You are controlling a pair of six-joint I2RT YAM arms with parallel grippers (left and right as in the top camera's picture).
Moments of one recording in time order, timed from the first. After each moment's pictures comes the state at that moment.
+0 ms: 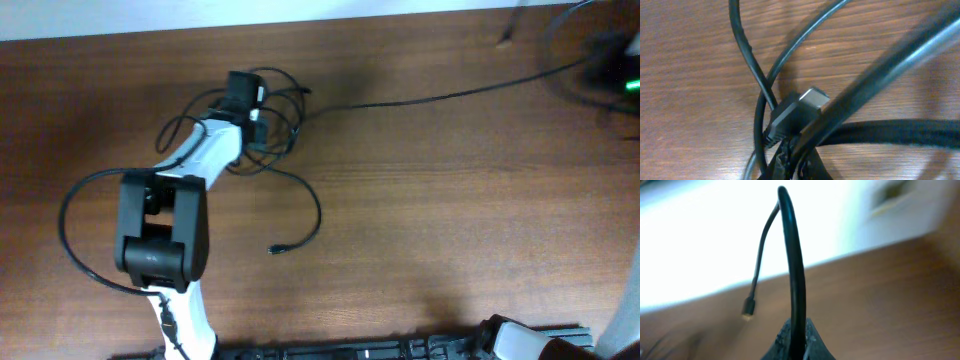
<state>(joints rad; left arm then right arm) -0.21 2.08 1.39 -0.44 -0.23 0.01 -0.47 1.37 1.64 -0.70 -0.37 0.08</state>
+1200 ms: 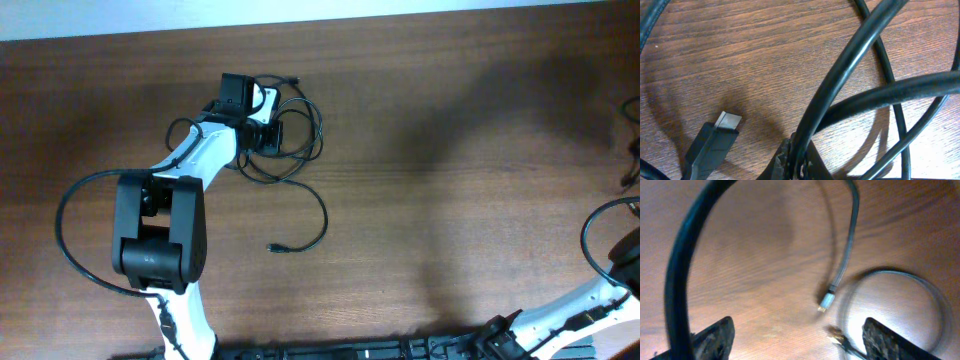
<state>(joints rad) -0.20 2.07 1.36 -0.40 0.23 0.01 -0.90 2.04 1.76 -0.96 -0.29 -0.42</state>
